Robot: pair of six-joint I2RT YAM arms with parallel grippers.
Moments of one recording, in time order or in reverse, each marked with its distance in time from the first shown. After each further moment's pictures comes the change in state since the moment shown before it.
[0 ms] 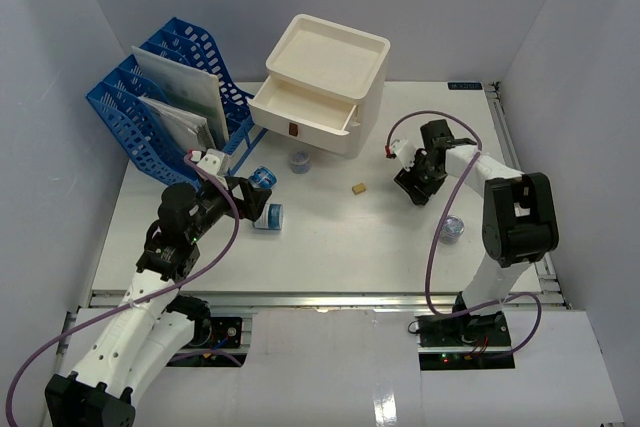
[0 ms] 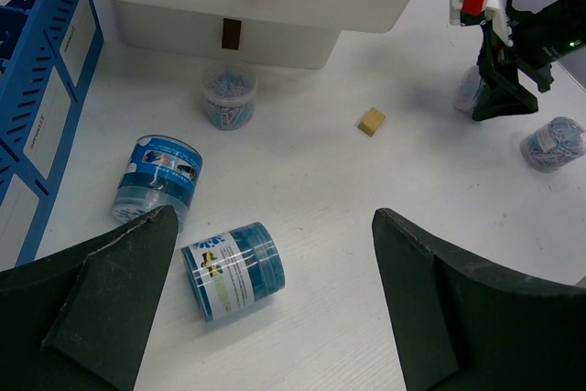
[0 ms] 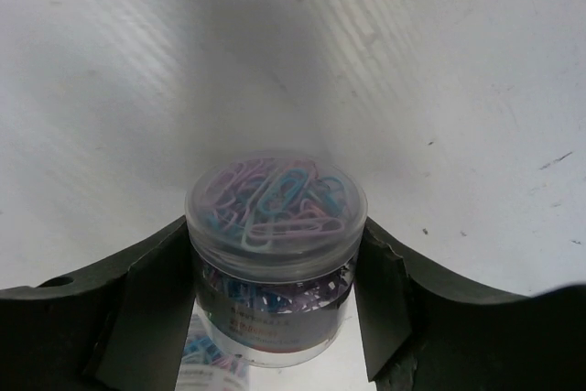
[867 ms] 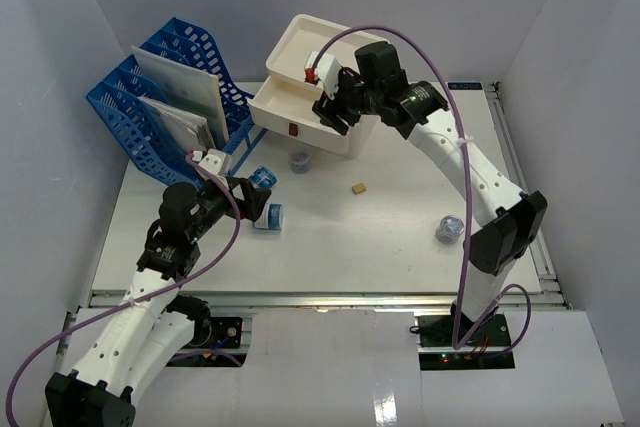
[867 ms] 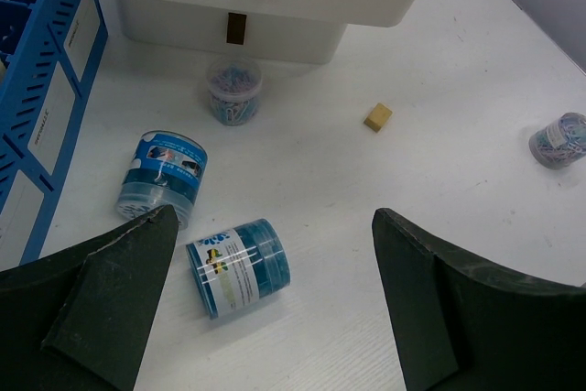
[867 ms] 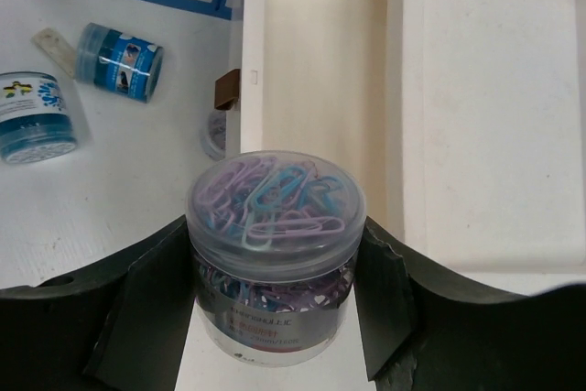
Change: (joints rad) left arm 0.000 0.009 0.000 -0.005 -0.008 0.012; right arm 0.439 0.034 0.829 -0.103 -0.111 0.167
